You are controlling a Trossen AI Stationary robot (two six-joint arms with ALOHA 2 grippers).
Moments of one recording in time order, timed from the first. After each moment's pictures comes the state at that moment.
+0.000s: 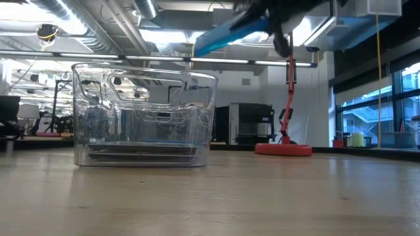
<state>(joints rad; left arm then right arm) -0.69 1.47 1.08 0.09 -0.16 -0.38 0.01 1.33 0.95 0.03 0.23 0.95</state>
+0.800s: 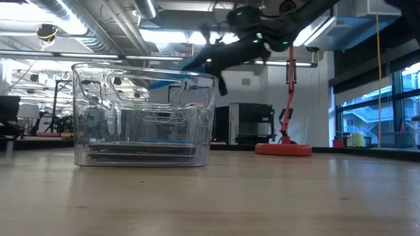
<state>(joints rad) -0.65 1.31 1.08 0.04 -0.37 -0.09 -0.37 1.88 1.29 0.33 -0.24 0.86</state>
